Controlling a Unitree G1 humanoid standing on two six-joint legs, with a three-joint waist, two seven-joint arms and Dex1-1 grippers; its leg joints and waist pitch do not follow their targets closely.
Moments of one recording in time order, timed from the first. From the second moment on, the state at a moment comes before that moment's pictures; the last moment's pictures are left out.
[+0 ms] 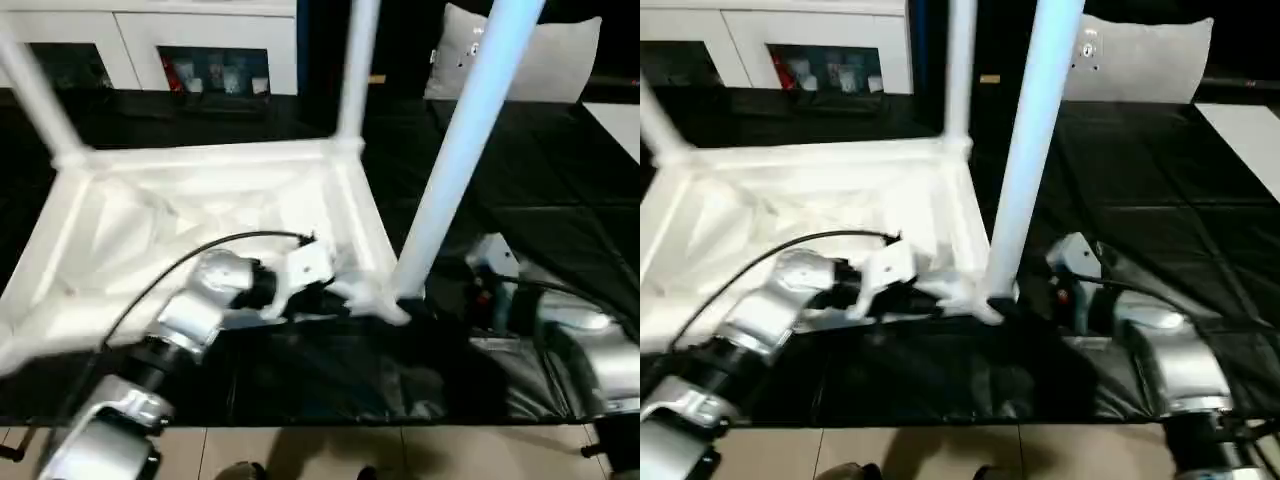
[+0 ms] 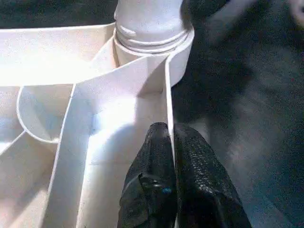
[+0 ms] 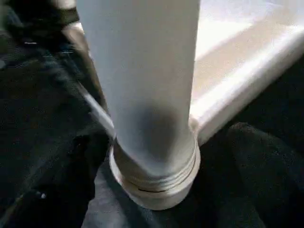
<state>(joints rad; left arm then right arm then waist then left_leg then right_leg) -0.59 0.33 -0.35 0.41 0.04 0.14 -1.21 -0.27 -0.51 0.02 0.17 0.26 0.28 1.09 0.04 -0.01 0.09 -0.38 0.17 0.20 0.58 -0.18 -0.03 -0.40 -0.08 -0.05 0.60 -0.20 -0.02</state>
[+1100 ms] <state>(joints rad) -0.60 0.37 -0.40 0.42 -0.01 0.11 -1.42 -0.27 -0.56 0.11 0.14 0.35 0.31 1.38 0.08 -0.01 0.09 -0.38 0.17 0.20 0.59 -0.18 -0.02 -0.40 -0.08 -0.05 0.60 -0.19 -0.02</state>
